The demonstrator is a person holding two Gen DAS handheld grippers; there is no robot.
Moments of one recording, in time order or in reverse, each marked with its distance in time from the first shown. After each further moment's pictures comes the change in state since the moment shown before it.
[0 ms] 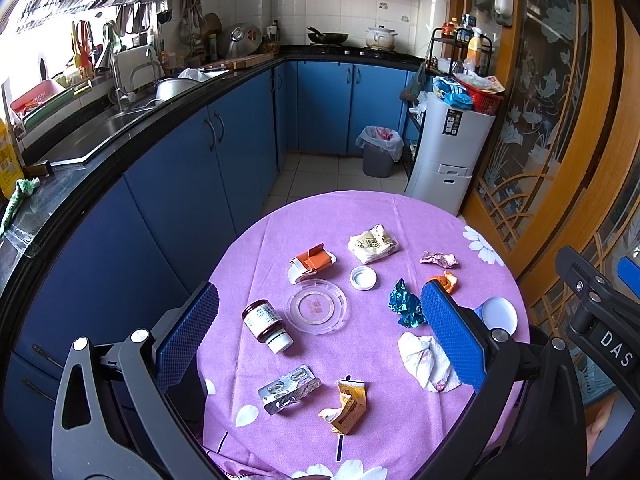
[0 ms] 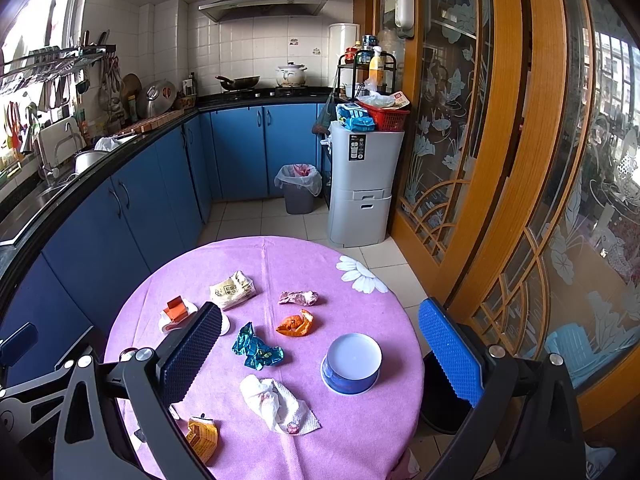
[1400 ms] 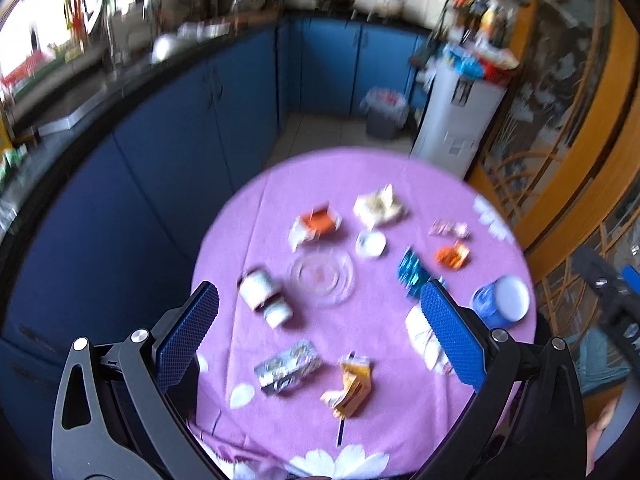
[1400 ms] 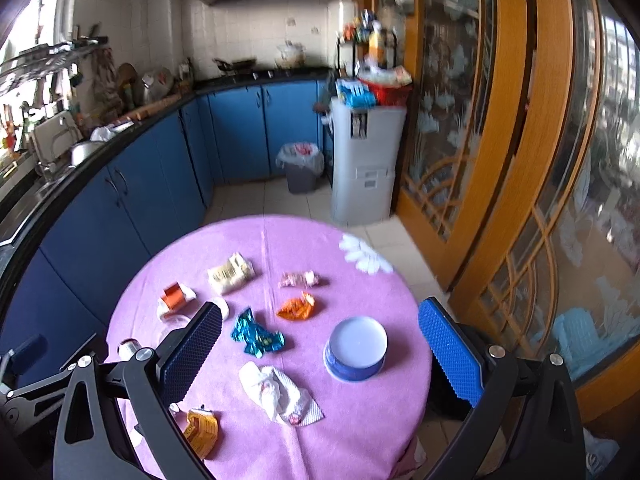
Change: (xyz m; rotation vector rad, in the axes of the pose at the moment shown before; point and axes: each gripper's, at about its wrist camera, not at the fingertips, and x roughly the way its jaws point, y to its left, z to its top) left arm 0.048 0.011 -0.011 -0.044 0.191 -0.009; right arm 0.037 -0.011 -0.013 0.049 0.136 0.016
